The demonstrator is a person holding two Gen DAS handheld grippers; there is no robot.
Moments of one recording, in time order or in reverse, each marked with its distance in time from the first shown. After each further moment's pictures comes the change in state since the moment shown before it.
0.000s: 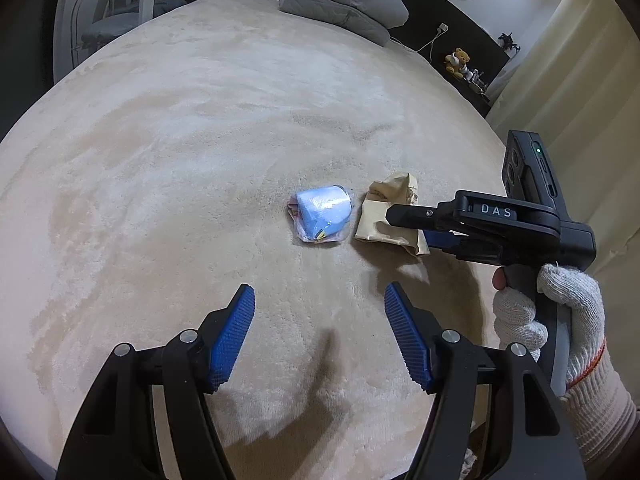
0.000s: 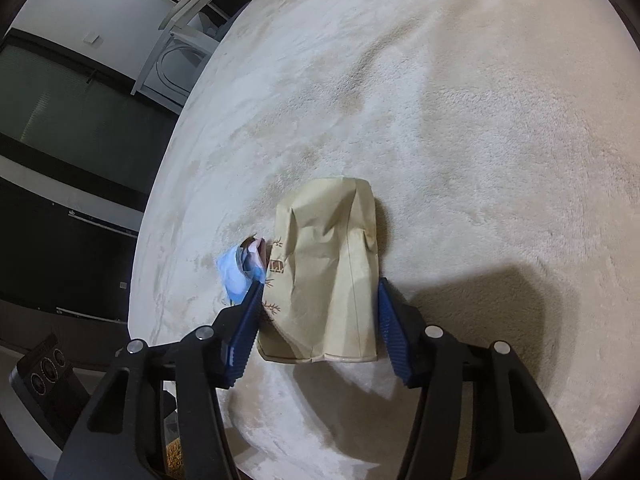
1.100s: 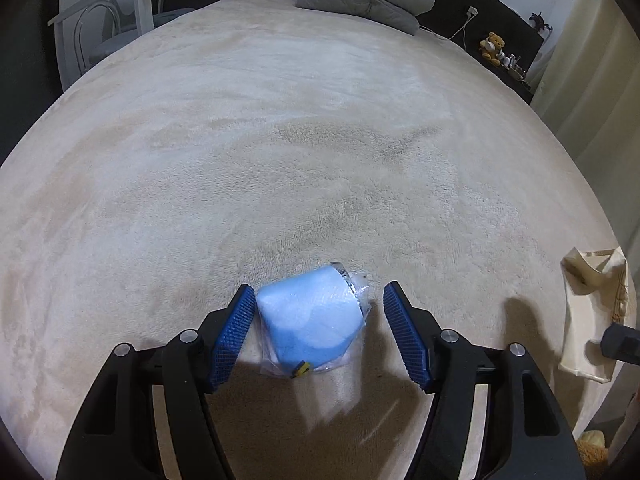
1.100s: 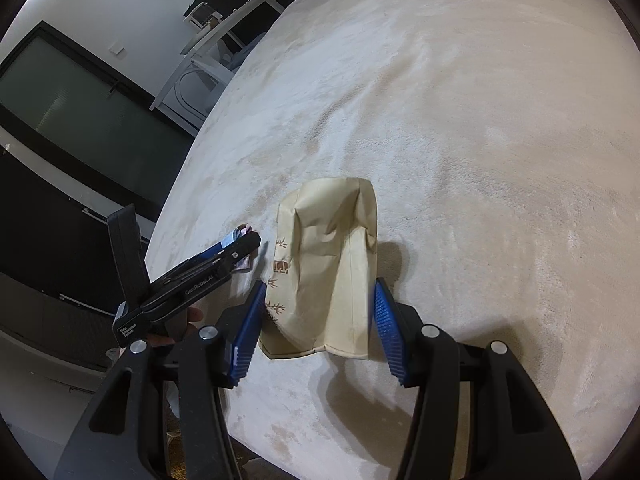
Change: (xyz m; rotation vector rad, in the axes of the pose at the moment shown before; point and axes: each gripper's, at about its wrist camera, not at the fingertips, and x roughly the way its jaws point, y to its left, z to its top) left arm 0.104 -0.028 0.054 0.038 0.004 0.197; right arm -0.102 -0.038 -0.033 -0.046 -0.113 0.005
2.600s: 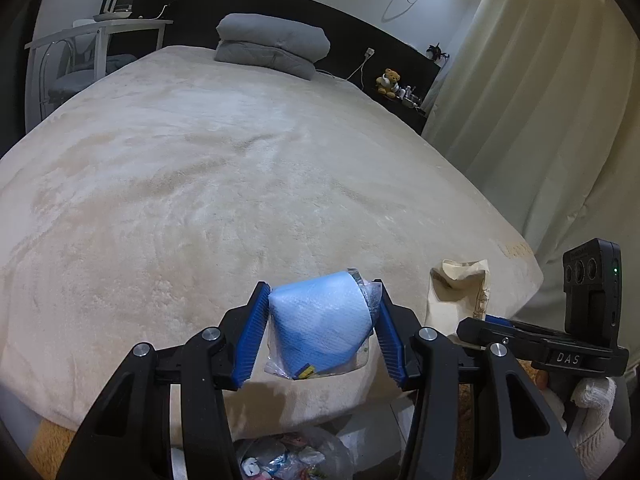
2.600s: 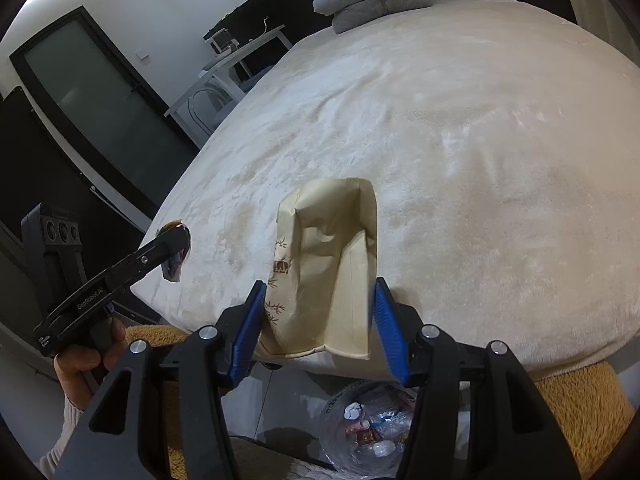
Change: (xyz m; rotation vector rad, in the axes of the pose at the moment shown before) left arm -0.188 -0.066 -0.159 0.100 -0.189 -0.315; right arm -0.094 0.013 -0.181 -0.082 -0.179 -0.067
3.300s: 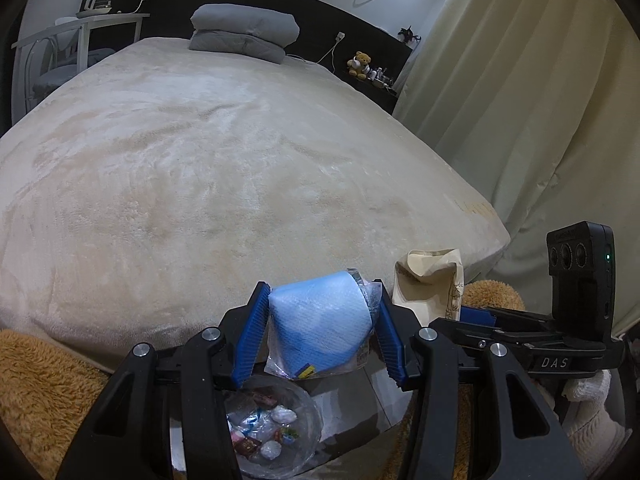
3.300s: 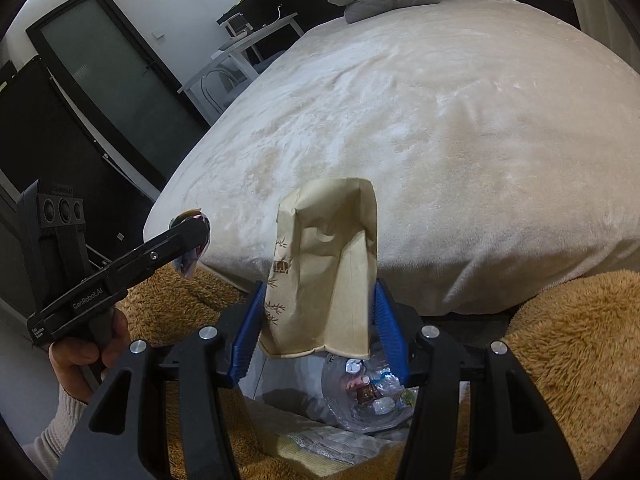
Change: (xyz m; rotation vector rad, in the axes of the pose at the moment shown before) left arm -0.049 -0.052 -0.071 0.037 0.056 -0.069; right arm -0.051 0.023 -0.083 -0.047 0.050 -0.006
